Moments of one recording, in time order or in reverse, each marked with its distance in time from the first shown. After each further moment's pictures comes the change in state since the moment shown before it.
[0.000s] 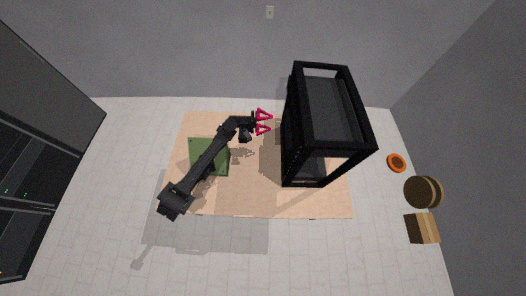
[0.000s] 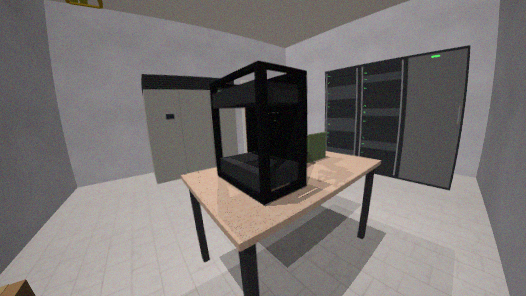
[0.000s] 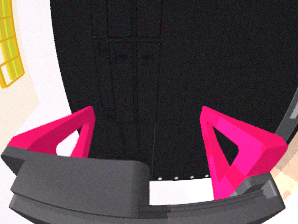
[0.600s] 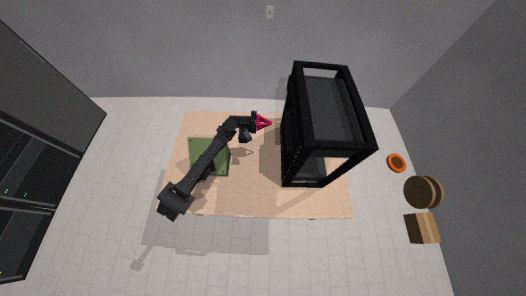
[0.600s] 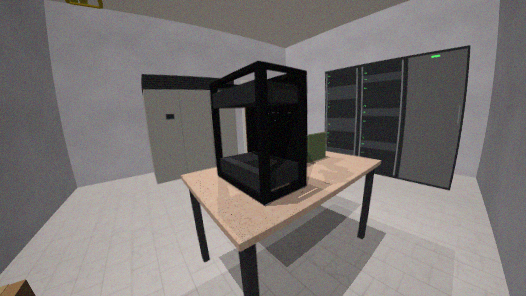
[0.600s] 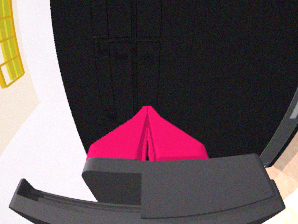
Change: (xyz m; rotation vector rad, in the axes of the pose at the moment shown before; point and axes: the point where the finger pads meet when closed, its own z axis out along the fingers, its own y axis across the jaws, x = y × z) arm 0.000 0.000 0.000 0.000 0.000 0.000
